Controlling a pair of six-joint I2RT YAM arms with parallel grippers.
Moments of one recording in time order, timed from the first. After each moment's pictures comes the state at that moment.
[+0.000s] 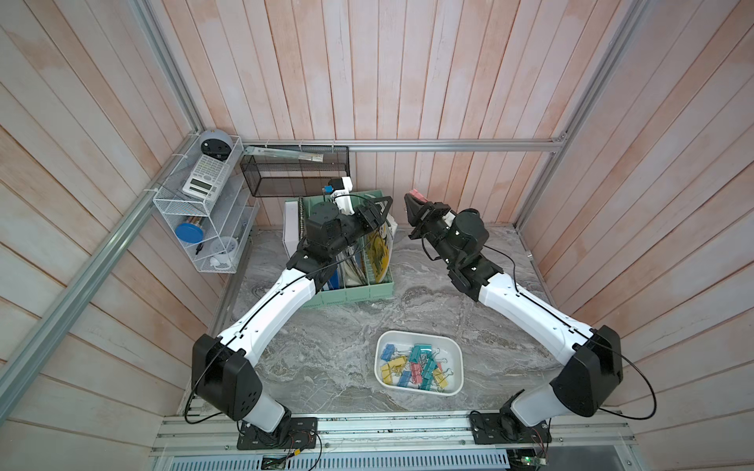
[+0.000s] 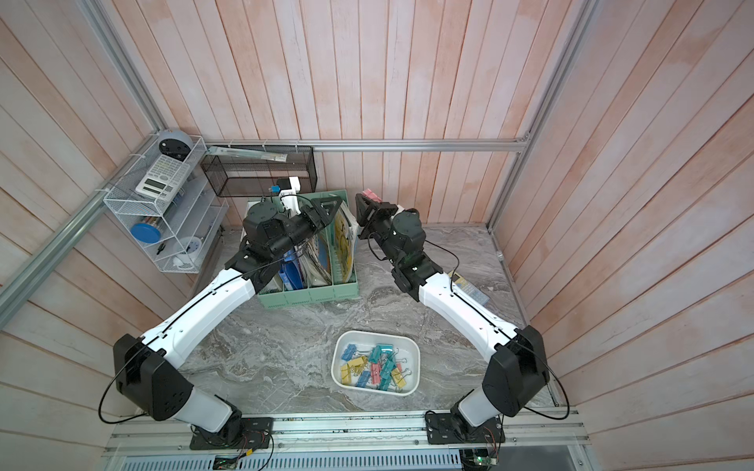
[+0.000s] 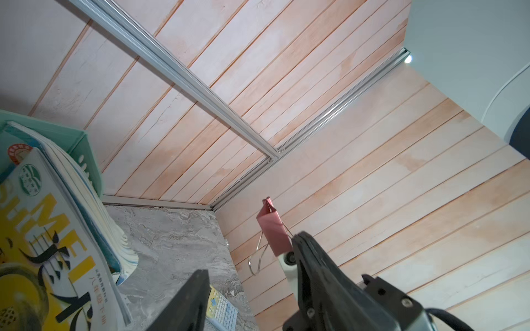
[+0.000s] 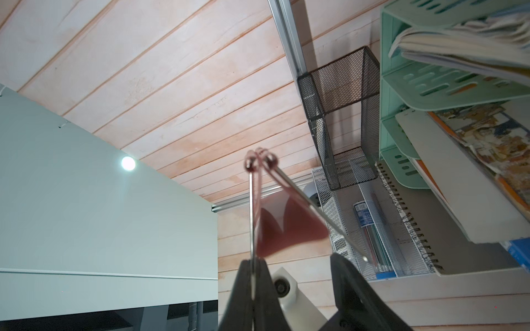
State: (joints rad) left arm -0.48 1.56 1.45 0.19 0.30 -0.90; right arm 0.66 1.53 1.36 0.37 0.07 2.00
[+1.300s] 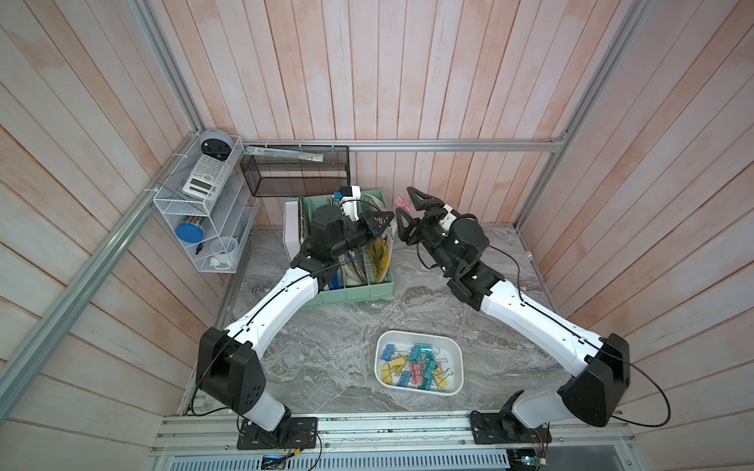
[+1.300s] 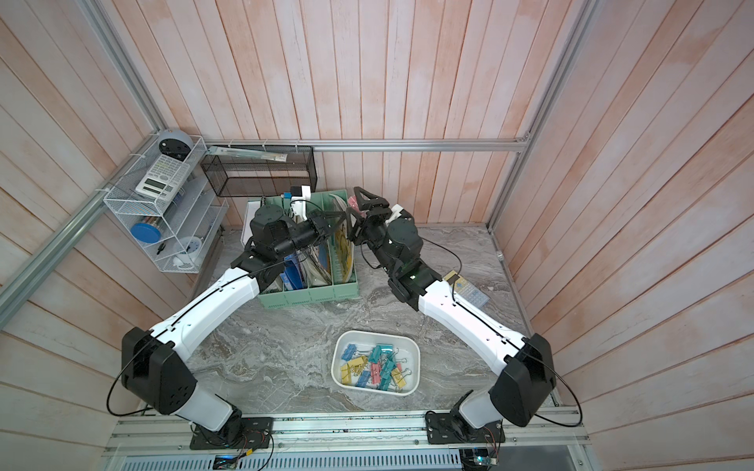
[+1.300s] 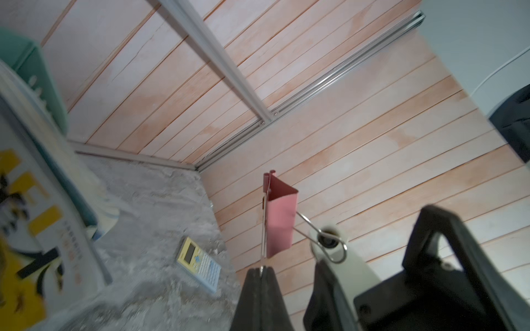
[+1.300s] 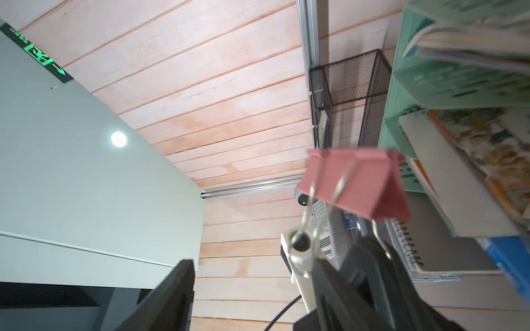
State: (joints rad) left arm -0.48 1.53 1.39 0.06 0.45 -0.87; right arm 0.69 1.42 1.33 0.28 0.15 1.79
